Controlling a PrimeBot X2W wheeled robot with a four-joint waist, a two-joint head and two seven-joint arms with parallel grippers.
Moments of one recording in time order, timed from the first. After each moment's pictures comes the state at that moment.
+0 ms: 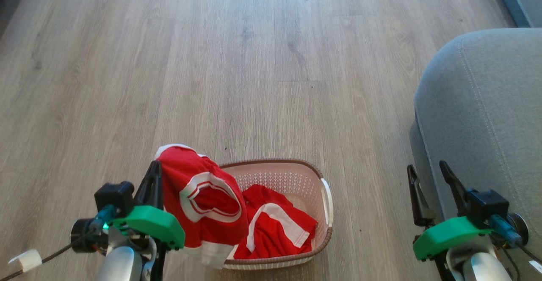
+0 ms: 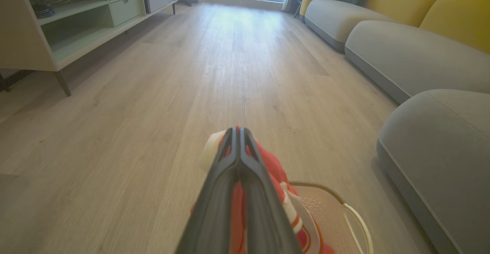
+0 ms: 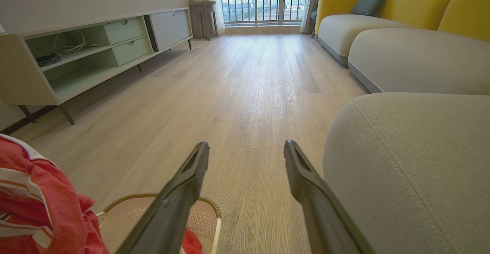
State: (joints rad) left arm -0.14 0.07 -0.13 0.38 -0.26 0.04 -0.23; right arm -0.03 -0.07 -0.02 0.29 0.12 0.13 -0.26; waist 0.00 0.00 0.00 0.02
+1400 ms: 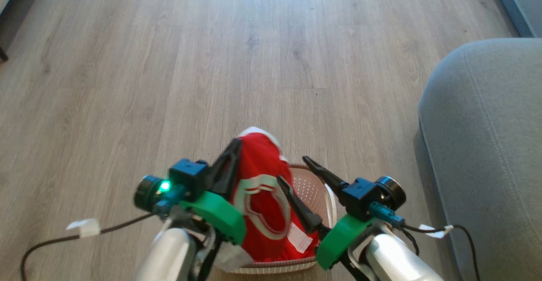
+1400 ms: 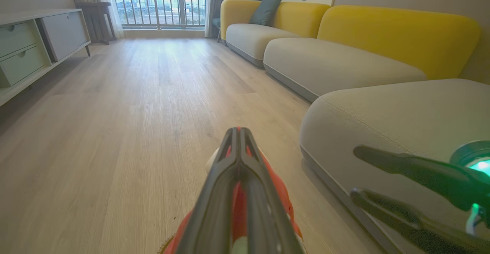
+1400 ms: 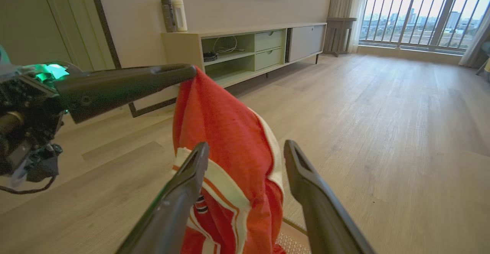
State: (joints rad) left arm -0.19 0.06 -0.40 0.19 -0.26 -0.01 -0.14; right arm -0.23 -0.07 0.55 0.35 0.22 0.13 -0.26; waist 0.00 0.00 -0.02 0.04
